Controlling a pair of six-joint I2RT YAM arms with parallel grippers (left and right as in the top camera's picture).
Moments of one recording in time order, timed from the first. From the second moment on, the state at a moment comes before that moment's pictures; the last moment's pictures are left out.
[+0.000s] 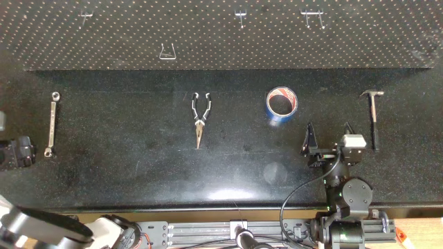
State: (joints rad) left arm 1.03 1.50 1.21 -0.98 0.29 0.86; right arm -0.06 0.02 0.01 -0.06 -0.08 0.09
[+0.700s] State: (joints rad) left arm 0.87 1.73 1.21 -0.81 0.29 0.81; right arm -0.06 0.02 0.01 -0.06 -0.08 0.09
